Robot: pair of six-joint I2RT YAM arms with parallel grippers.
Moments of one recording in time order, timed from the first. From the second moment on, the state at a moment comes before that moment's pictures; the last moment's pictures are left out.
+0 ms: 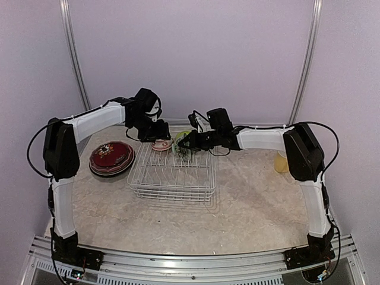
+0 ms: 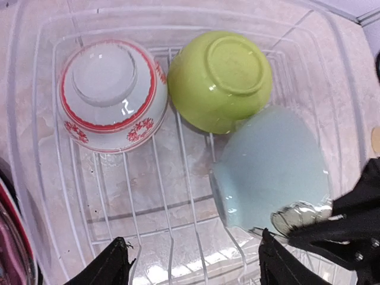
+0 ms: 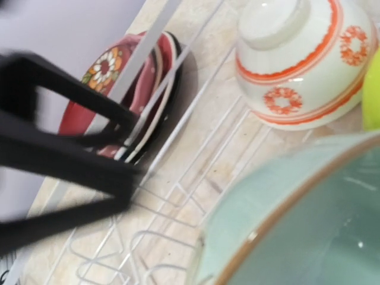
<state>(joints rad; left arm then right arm) -0.51 2.11 1.89 -0.77 0.12 -0.40 0.66 2.24 1.72 0.05 -0.53 0.55</state>
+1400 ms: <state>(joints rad) -0.55 1.55 1.48 -0.58 0.06 -0.35 0.66 1.69 1.16 -0.65 0.37 0.25</state>
